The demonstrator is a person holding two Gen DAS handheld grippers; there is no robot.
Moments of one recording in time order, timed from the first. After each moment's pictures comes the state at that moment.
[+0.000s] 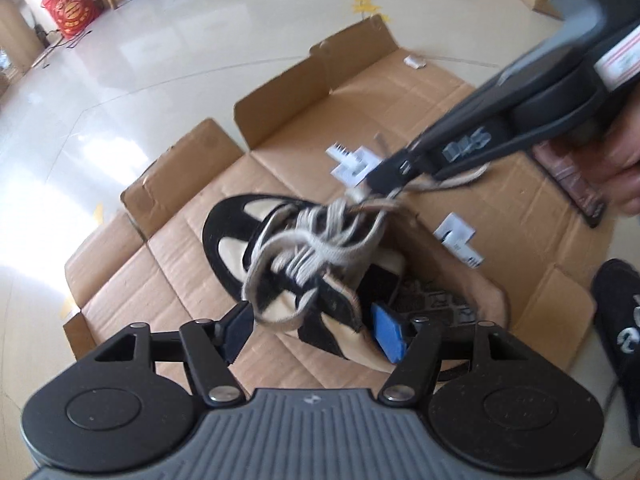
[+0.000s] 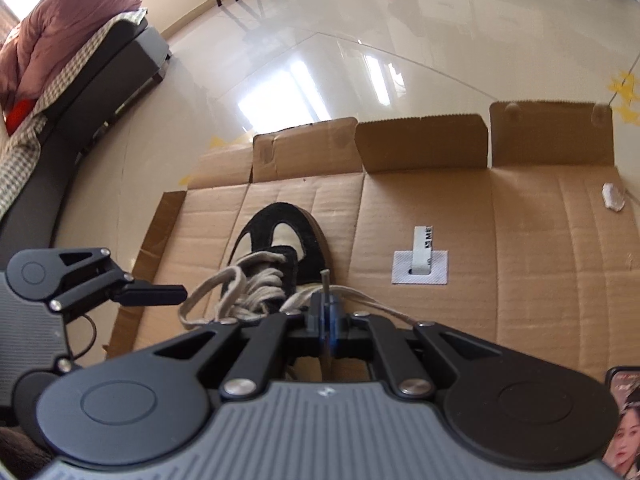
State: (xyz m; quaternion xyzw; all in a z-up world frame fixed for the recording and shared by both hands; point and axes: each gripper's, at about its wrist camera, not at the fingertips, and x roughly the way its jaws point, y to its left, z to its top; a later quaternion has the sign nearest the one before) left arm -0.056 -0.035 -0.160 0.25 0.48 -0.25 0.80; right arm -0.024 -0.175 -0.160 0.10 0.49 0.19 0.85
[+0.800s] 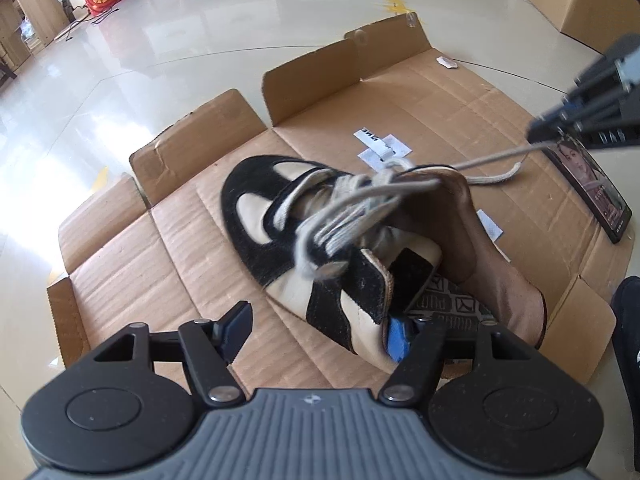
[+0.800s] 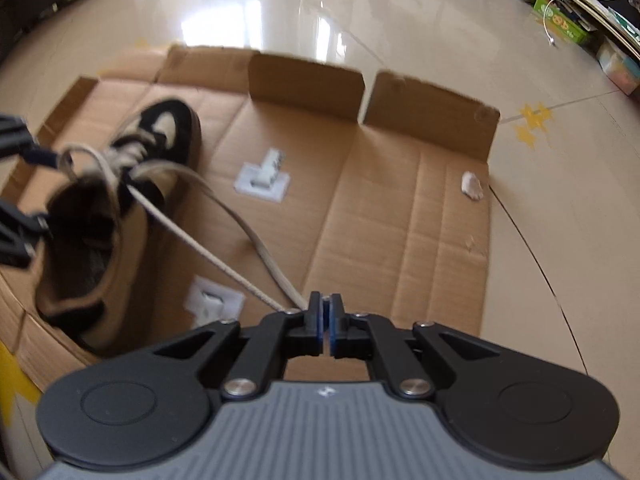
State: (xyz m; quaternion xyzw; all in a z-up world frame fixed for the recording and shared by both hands) left arm -0.050 -0.011 -0.176 0.20 0.49 -0.23 0.82; right arm -0.065 -0.224 -0.183 -0.13 0.54 0.10 0.82
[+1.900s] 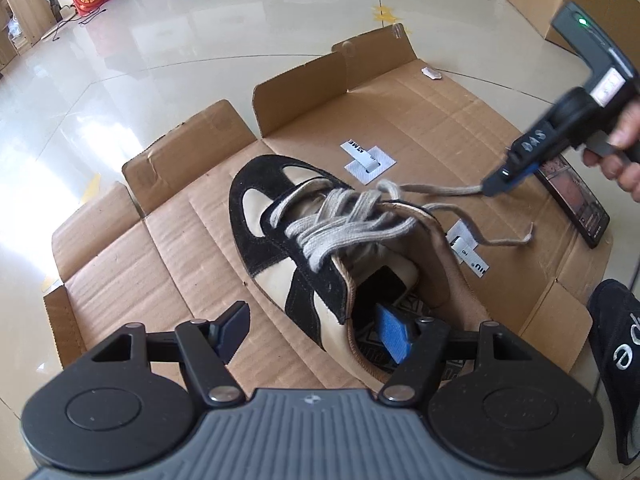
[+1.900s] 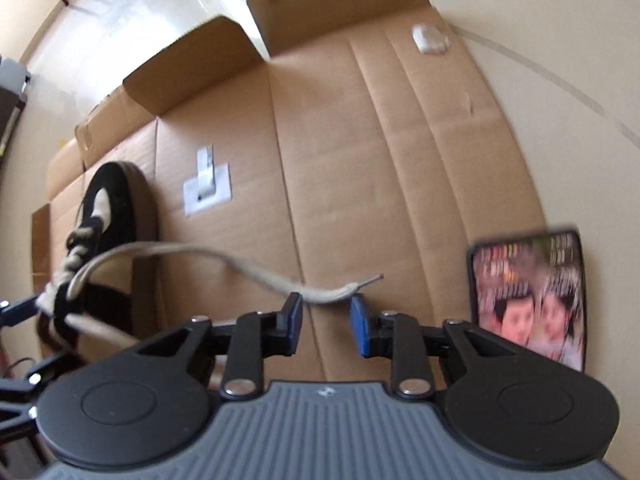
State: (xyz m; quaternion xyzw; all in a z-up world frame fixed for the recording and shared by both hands) left arm -0.050 -0.009 -0.161 0.19 0.49 -0.26 0.81; right arm -0.021 -0.266 -0.224 0.17 0.62 0.00 0.77
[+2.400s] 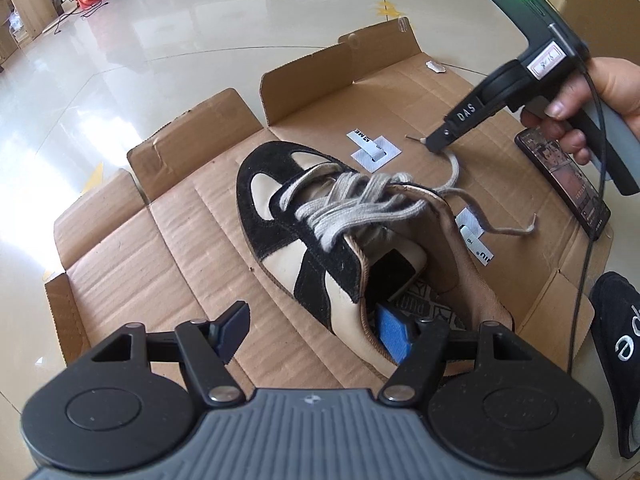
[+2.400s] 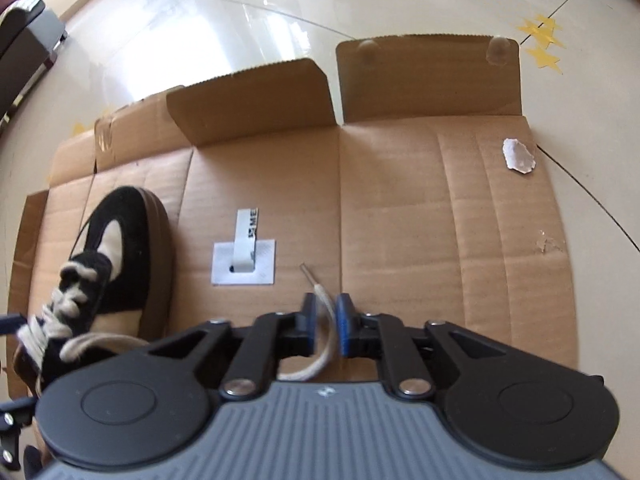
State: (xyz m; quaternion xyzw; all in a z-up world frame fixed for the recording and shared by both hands) left arm -0.052 0.002 -0.162 0.19 0.50 -0.26 0.81; right arm 0.013 -0.232 -0.225 0.08 0.56 0.06 0.82
